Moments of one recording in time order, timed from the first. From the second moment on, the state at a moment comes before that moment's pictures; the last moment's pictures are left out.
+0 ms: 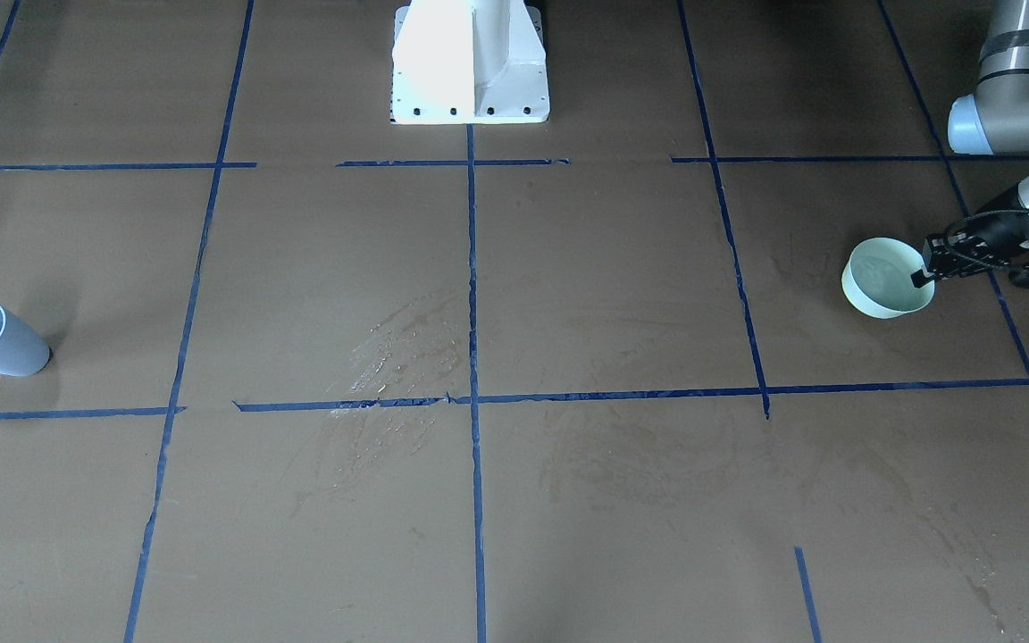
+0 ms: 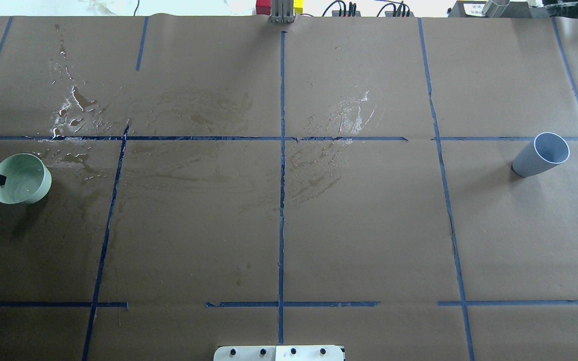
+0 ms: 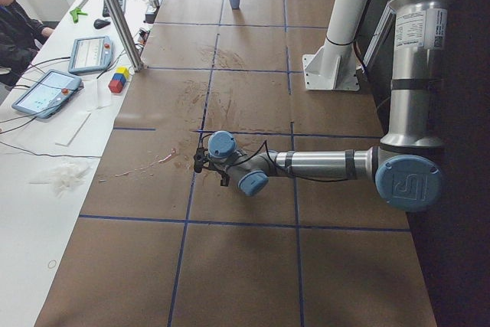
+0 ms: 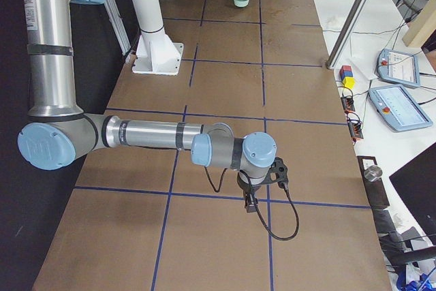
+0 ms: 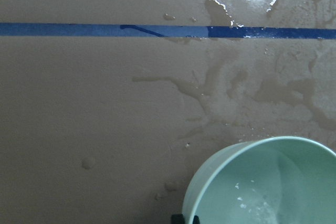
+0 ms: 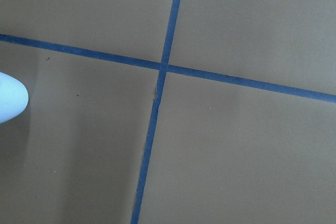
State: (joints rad) left arm -1.11 -1.55 -1.45 -2.37 -2.41 -0.74; right arm 1.61 -1.56 1.56 -1.62 2.35 -0.25
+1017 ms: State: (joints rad) left arm -1.11 -1.59 -1.40 -2.38 -2.40 -0.74; right arm 1.61 -1.56 1.56 -1.62 2.35 -0.25
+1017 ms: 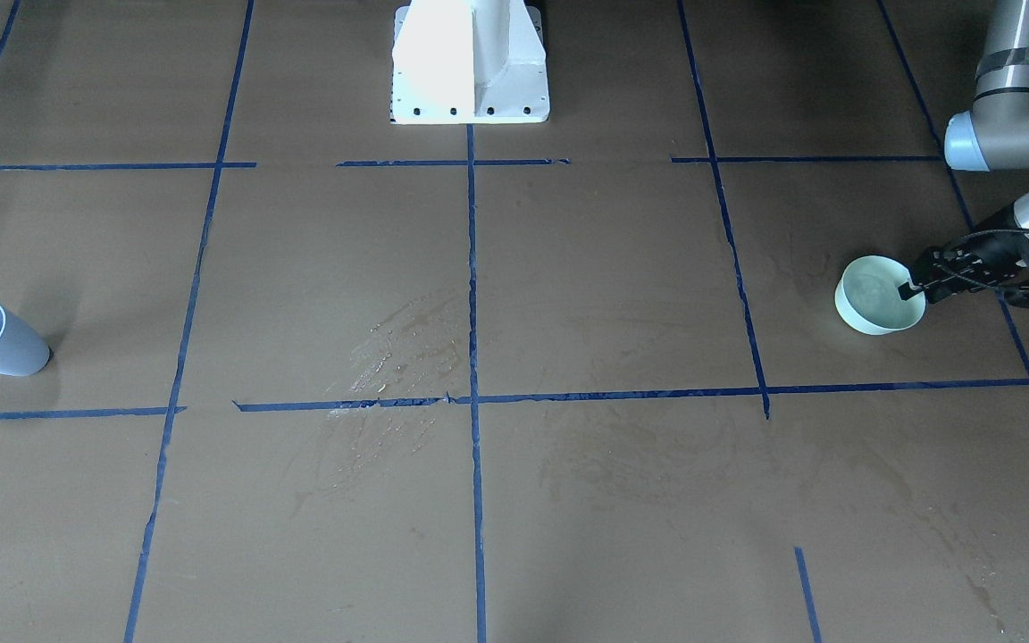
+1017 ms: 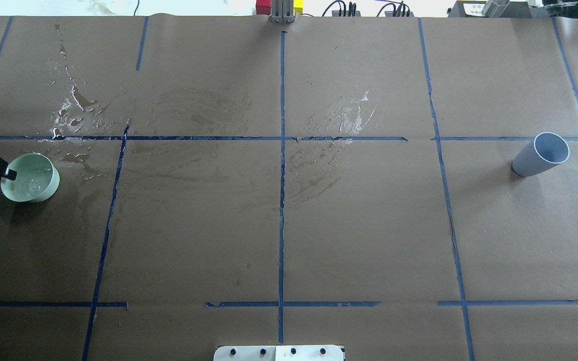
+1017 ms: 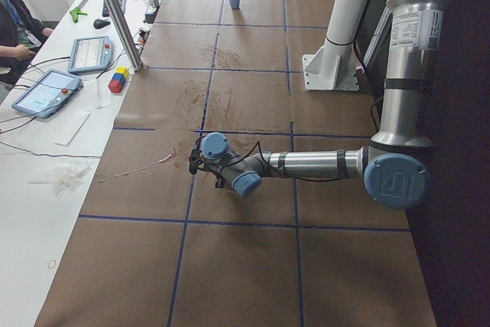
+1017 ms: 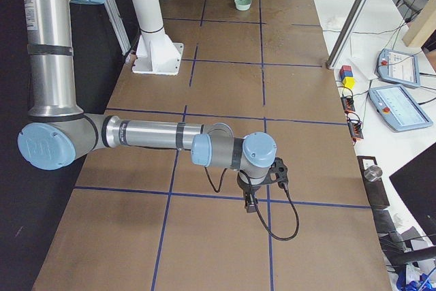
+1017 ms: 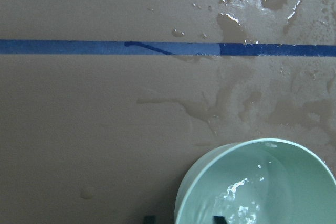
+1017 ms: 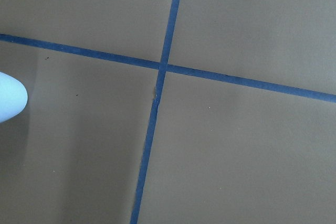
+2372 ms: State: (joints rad) left arm -1.49 -1.57 -1.55 -1.71 -2.39 0.02; right arm 1.61 -1.58 1.56 -1.57 2.35 -0.25
